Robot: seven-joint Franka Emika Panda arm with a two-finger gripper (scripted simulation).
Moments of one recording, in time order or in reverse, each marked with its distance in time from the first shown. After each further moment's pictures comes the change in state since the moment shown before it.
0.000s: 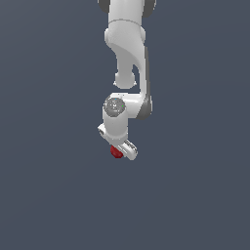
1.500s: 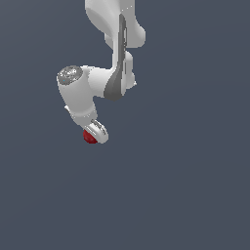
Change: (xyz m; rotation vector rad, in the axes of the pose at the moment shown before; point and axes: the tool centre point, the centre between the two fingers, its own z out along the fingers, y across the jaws) arm 0.055 0.106 -0.091 0.000 -0.002 0.003
